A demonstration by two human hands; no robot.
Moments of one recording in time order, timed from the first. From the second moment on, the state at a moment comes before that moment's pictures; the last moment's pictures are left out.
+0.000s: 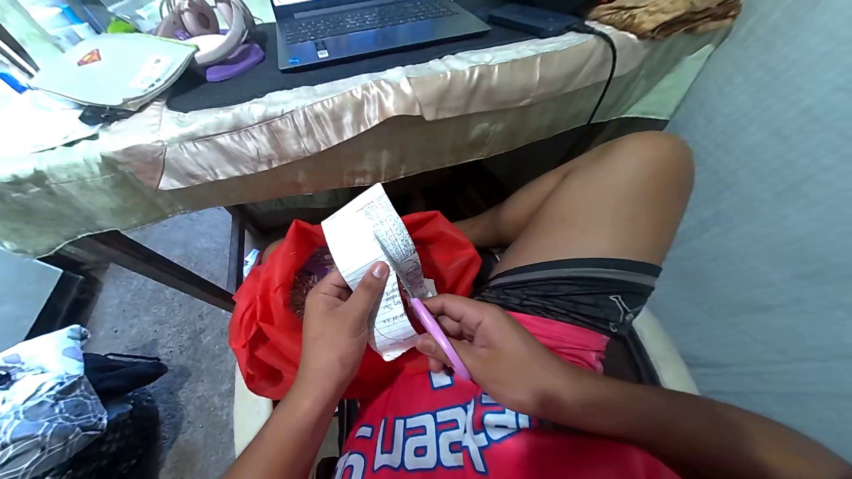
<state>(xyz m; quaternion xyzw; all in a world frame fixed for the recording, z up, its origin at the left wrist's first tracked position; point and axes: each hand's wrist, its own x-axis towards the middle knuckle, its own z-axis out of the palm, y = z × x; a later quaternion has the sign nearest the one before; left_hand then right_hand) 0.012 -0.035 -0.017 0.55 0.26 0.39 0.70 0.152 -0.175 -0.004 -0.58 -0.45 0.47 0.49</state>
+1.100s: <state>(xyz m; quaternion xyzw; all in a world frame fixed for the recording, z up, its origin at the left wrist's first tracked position) 0.022 -0.041 -0.025 0.53 0.31 0.31 0.73 0.155 -0.196 0.005 -0.61 -0.38 0.53 0.44</state>
